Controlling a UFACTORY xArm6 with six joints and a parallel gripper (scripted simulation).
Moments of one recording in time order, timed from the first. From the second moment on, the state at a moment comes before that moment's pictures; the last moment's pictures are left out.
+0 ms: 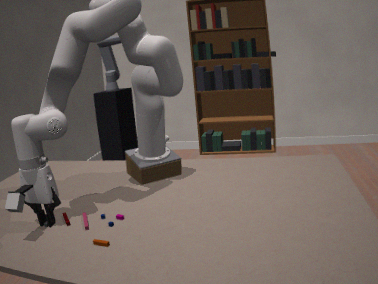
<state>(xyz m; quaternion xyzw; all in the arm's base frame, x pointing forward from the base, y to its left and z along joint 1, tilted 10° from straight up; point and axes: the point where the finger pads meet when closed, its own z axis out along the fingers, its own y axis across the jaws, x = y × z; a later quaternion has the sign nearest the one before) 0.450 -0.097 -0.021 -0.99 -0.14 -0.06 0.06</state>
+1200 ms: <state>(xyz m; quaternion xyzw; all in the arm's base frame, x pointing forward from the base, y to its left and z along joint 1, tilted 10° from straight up) 0.450 -0.097 -0.021 -0.99 -0.14 -0.06 0.06</state>
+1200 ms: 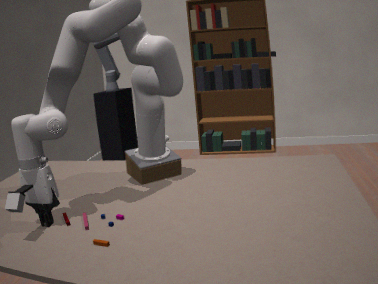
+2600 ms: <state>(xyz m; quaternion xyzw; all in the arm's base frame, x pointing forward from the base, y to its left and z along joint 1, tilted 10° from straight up) 0.448 -0.100 -0.003 -0.99 -0.14 -0.06 0.06</state>
